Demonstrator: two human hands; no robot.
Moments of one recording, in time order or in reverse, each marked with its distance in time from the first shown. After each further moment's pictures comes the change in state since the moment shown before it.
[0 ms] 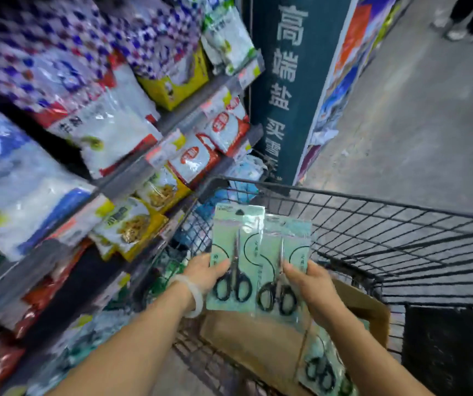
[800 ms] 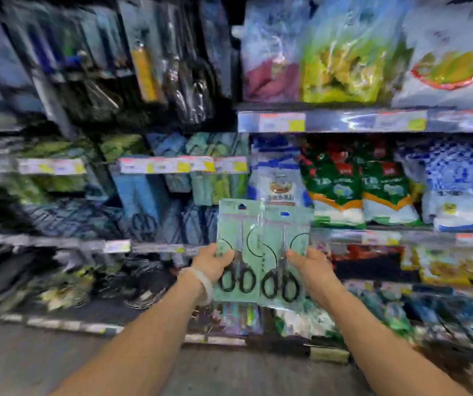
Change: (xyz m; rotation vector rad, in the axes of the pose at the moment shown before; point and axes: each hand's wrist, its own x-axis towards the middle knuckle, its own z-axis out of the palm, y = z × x) left_hand -0.526 -0.385 -0.214 -0.565 1.027 -0.065; right_hand -0.431 0.097 0.404 -0.411 -0.974 -0.334
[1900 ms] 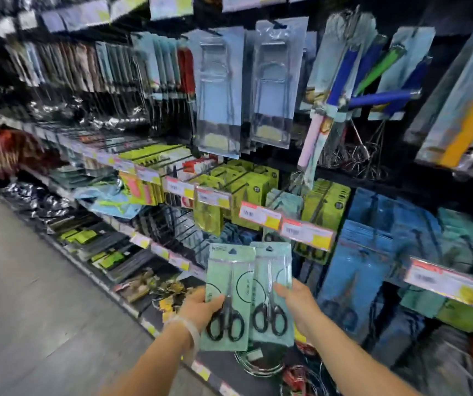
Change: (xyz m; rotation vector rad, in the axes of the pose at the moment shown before) left_hand 0.129 -0.202 -0.473 -0.473 0.388 -0.208; right_hand 0.143 -0.034 0.576 -0.264 -0.409 0.111
